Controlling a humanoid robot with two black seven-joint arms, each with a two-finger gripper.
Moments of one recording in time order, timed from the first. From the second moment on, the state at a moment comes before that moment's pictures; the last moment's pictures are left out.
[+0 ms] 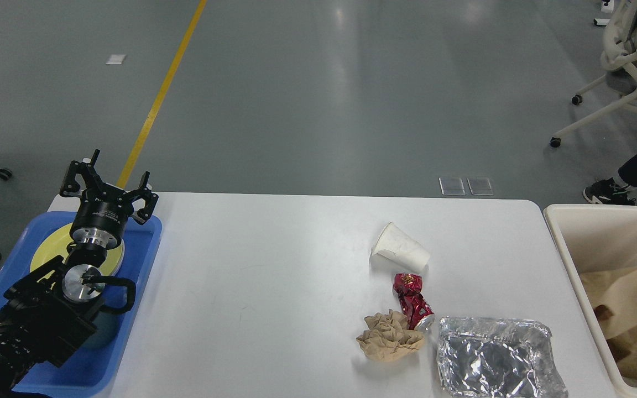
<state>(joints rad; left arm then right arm) -0.71 0.22 -0.64 -0.30 -0.39 -0.56 -0.42 0.89 -0.83 -1.04 0.46 0.00 0.08 0.32</state>
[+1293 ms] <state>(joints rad) -0.71 0.22 -0.64 -0.30 -0.39 -0.56 -0.42 1.69 -0.69 -1.10 0.96 -0.19 0.58 0.33</state>
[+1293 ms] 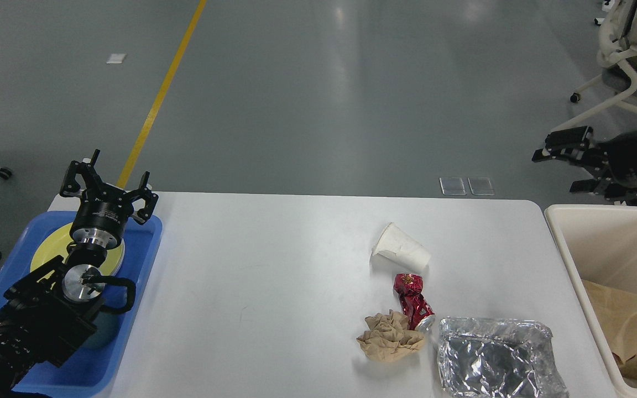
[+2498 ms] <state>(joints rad) -0.71 0.22 -0.64 -0.30 -0.39 -0.56 -0.42 1.31 -0.31 -1.08 0.98 -0.13 0.21 0.33</state>
